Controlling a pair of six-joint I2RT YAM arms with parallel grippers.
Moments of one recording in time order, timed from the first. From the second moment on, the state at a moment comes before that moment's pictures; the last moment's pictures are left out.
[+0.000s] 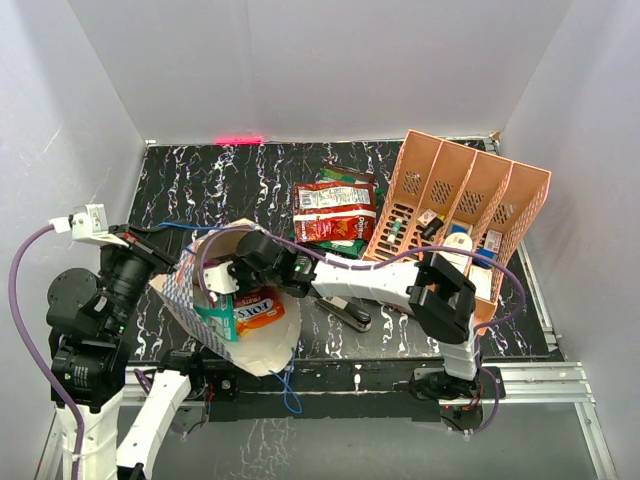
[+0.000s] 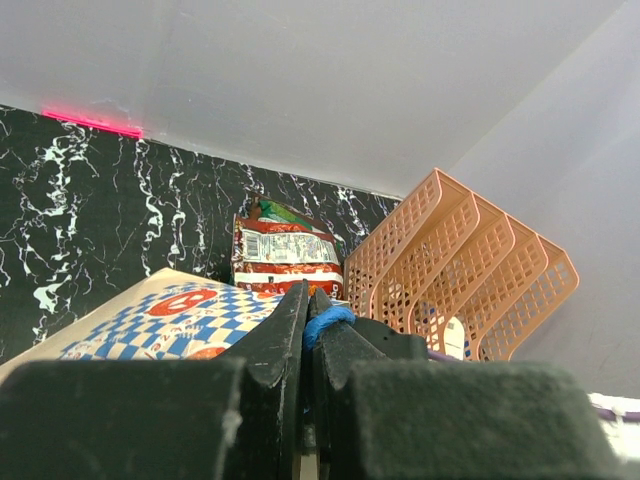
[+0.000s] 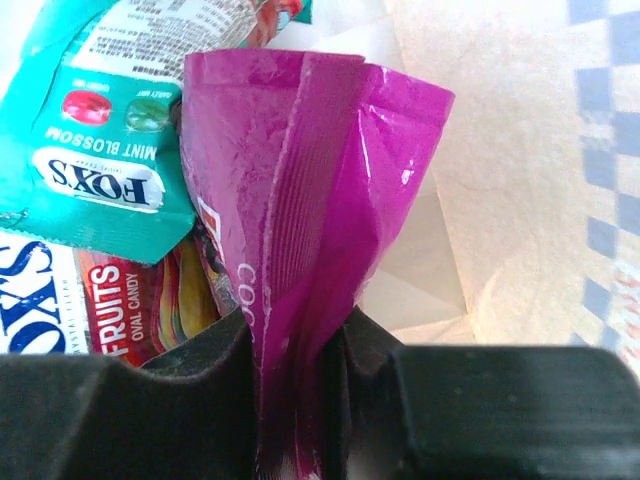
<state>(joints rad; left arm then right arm) -0.13 0.49 1.15 -0.61 0.14 -0.54 1.16 1.94 1.51 -0.12 -0.07 -0.89</state>
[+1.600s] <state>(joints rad) -0.13 0.51 1.20 -0.72 -0.09 -0.56 1.04 1.16 1.28 -0.03 0.59 -0.20</state>
